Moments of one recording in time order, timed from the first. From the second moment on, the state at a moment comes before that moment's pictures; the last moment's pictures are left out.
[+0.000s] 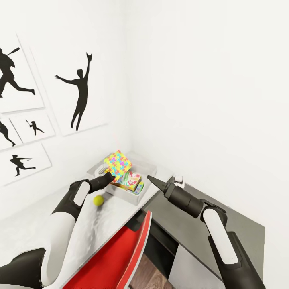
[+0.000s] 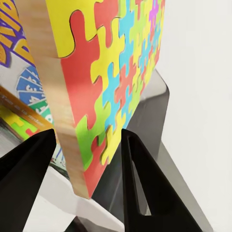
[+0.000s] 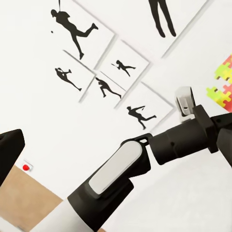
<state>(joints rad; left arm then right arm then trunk) -0.91 -0.01 0.21 -0.65 0.47 0.59 -0.27 -0.40 0.03 0.11 -1.58 -0.95 0.76 0.52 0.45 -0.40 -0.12</state>
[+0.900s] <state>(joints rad) -0.98 -0.02 0.21 -0.64 0.47 0.52 -0.20 -0.40 0.03 0.13 -1.58 -0.95 0.75 0.52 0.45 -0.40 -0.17</state>
